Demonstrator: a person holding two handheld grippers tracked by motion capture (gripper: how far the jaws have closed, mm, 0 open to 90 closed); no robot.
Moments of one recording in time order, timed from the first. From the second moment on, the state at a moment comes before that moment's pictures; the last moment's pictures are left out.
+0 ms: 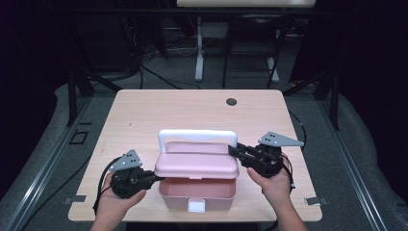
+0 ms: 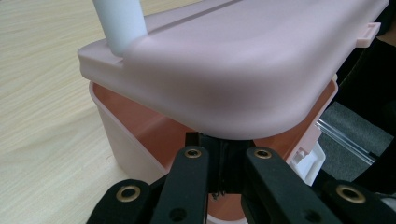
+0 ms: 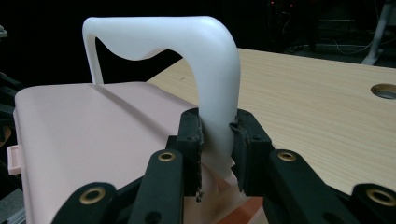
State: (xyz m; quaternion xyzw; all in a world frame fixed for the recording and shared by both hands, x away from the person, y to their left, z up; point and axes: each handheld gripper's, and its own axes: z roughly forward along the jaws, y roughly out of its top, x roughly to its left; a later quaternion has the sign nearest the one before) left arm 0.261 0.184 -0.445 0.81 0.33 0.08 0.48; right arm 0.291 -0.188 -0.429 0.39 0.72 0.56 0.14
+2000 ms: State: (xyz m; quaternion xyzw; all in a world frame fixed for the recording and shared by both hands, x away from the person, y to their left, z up) left arm 0.269 0.178 -0.428 0.80 0.32 0.09 0.50; right arm 0.239 -0.201 -0.477 0.40 0.74 0.51 0.16
